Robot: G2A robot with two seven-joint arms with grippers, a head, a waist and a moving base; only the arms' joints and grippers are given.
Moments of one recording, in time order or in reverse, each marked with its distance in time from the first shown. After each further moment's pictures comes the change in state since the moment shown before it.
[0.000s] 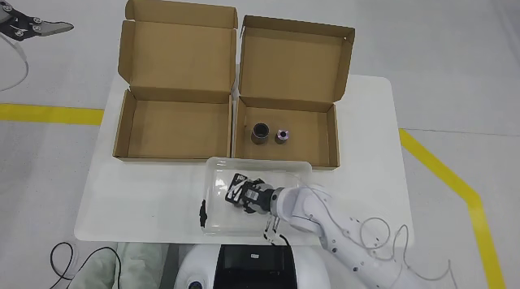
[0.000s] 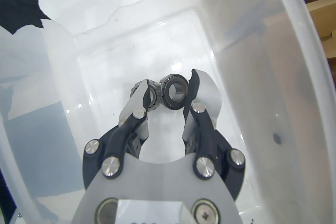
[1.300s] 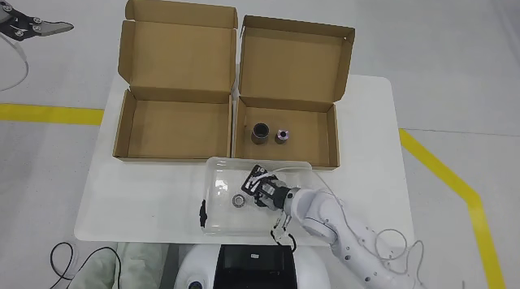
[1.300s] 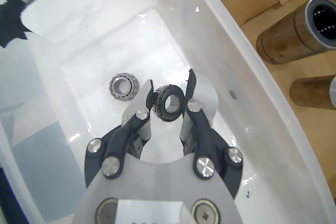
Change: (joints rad) left arm 0.000 0.000 0.000 0.000 0.000 0.000 0.000; right arm -0.115 0.032 0.119 -0.074 -0.035 0.079 -0.043
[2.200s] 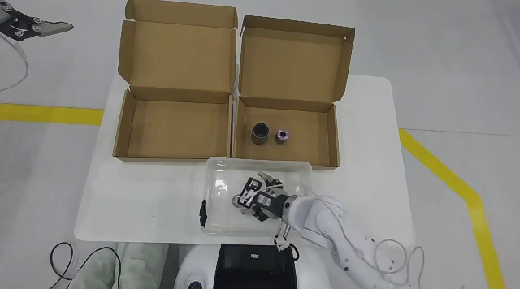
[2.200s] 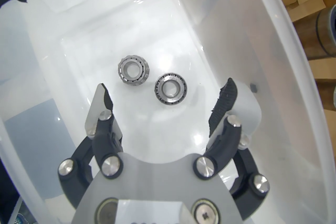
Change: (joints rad) left arm 0.000 0.000 0.000 0.000 0.000 0.000 0.000; right arm -0.062 0.020 0.013 -0.086 -0.110 -0.072 0.057
